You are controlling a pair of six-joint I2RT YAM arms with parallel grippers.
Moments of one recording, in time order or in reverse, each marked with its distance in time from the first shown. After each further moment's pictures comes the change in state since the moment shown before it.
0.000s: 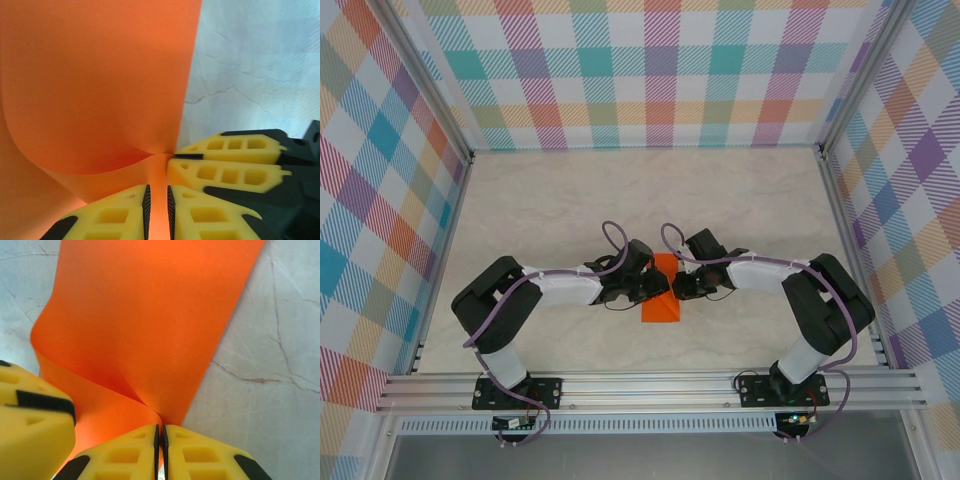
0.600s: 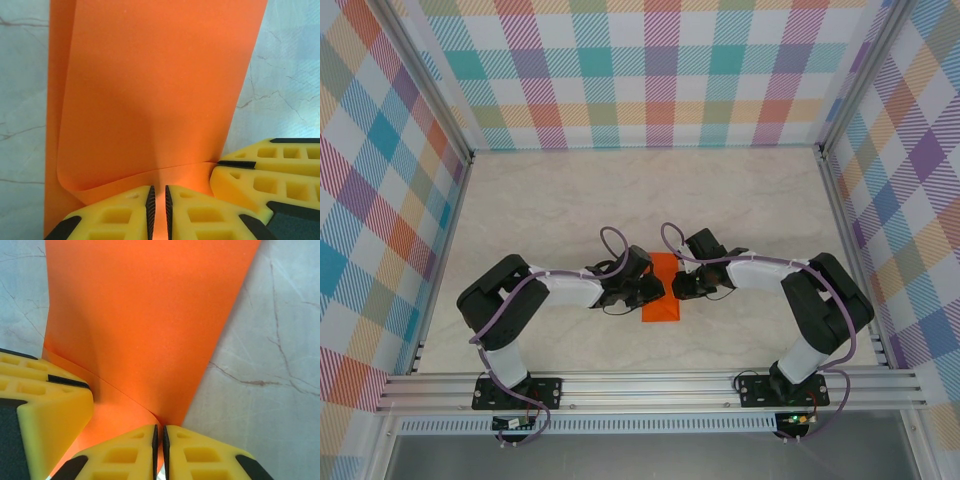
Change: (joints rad) left arm 0.000 0.033 -0.045 0.035 -0.032 -0.022; right arm -0.002 0.007 0.007 -0.002 -0.003 0.000
